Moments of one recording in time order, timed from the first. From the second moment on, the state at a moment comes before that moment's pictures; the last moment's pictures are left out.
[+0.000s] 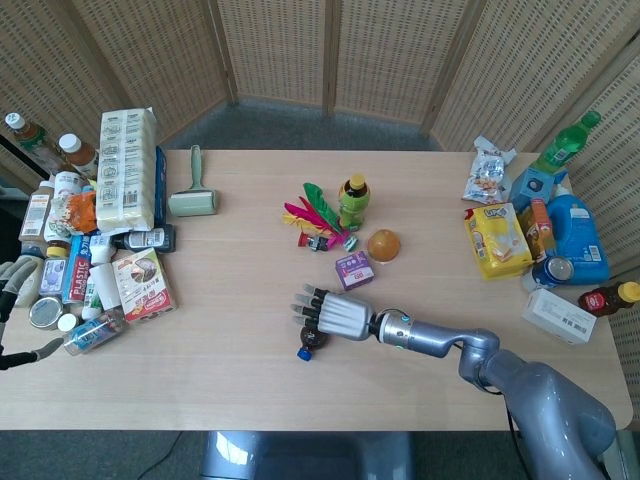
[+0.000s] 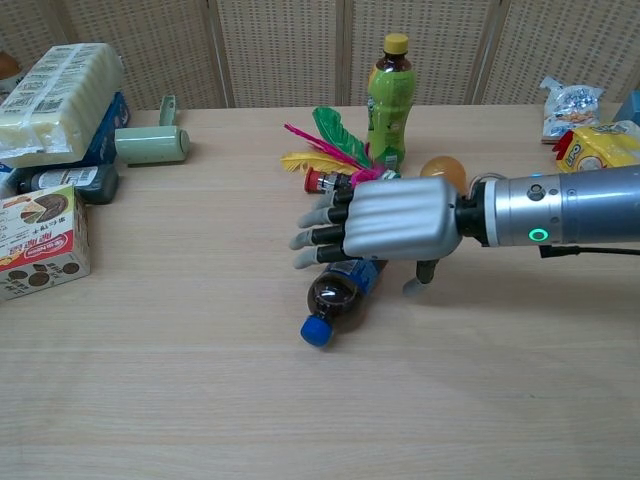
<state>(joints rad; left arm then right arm) -0.11 -1.00 -0.04 -1.61 1.54 1.50 -0.26 1.03 -1.78 -0.15 -0.73 -2.04 1.03 0.07</state>
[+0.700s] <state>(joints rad) -0.10 -1.00 -0.04 -1.61 1.55 1.51 -0.26 1.05 -1.74 -0.21 -0.78 -2.00 1.02 0.03</state>
